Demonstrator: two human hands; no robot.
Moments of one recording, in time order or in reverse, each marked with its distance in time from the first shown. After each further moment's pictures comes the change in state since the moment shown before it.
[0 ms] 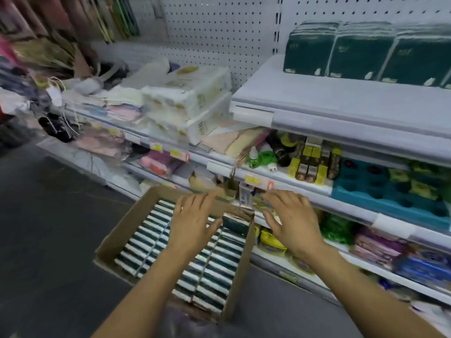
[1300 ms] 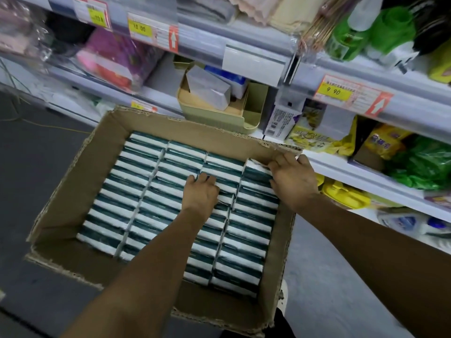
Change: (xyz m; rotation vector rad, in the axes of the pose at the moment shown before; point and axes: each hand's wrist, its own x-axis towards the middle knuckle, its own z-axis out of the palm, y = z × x) left_hand 0.041 -0.132 0.309 0.242 -0.612 0.152; right_hand 0.045 -0.012 0.307 -0.419 -0.574 0.053
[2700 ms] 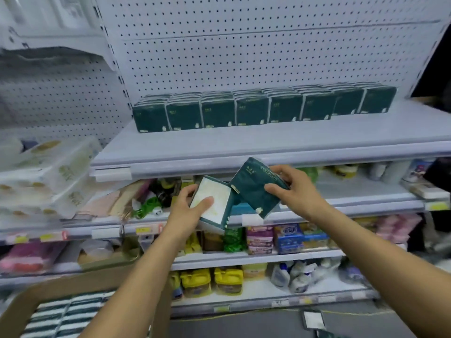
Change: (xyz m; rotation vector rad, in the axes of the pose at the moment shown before) left_hand -0.171 0.288 -0.420 -1.545 0.345 0.267; right_hand -0.387 0.349 -0.247 1.233 0.672 0.479
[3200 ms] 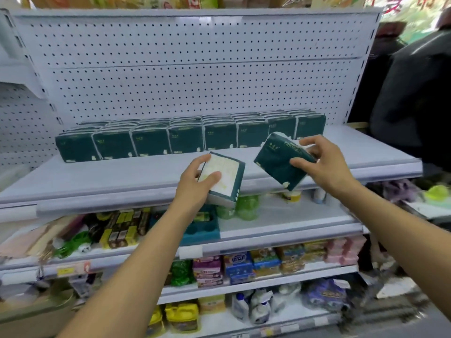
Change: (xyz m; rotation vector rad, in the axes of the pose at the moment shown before) left_hand 0.043 0.122 0.212 -0.028 -0.071 0.244; right_hand 0.045 0.057 -0.250 -0.154 0.333 -0.073
